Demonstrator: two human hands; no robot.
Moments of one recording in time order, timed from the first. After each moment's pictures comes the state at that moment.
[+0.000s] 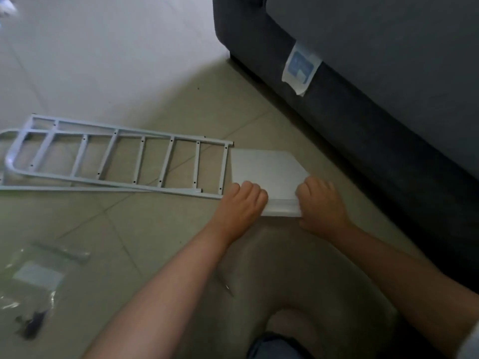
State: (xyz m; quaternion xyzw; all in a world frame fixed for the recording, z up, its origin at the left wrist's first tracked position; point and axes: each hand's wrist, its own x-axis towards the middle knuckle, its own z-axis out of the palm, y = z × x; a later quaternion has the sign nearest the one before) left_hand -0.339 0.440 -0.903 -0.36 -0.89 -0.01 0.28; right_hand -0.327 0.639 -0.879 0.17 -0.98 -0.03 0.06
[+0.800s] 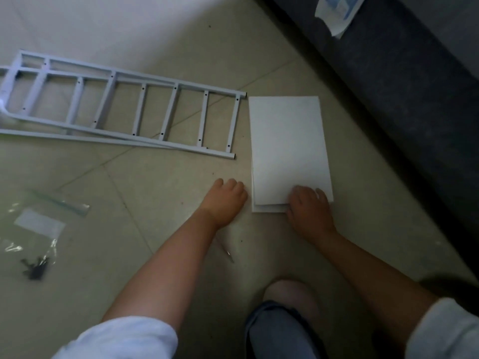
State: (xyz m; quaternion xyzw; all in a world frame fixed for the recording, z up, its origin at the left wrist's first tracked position) left_hand -0.308 0.413 -0.962 -0.35 -0.93 0.05 -0.11; right_hand -0.281 0.629 -0.976 0.17 -0.98 -0.03 -0.10
